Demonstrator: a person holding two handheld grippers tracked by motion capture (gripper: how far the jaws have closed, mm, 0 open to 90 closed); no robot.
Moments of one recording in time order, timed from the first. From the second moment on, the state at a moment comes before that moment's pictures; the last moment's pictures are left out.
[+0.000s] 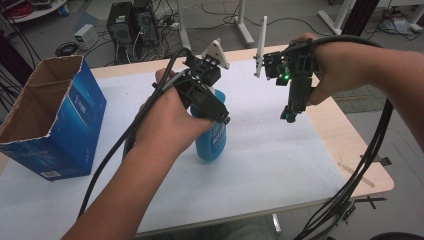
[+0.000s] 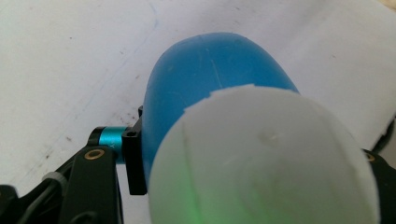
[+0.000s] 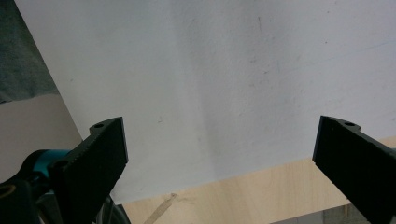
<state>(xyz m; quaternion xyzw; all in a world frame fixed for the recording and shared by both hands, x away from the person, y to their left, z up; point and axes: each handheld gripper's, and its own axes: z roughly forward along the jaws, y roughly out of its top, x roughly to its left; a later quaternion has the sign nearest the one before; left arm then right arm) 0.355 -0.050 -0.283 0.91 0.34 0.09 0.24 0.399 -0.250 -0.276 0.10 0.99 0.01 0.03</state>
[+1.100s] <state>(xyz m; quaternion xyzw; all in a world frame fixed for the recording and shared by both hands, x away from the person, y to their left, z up) 0.352 0.038 -0.250 0.96 0.07 0.04 0.26 0.391 -0.212 -0.271 0.09 1.00 0.00 0.03</state>
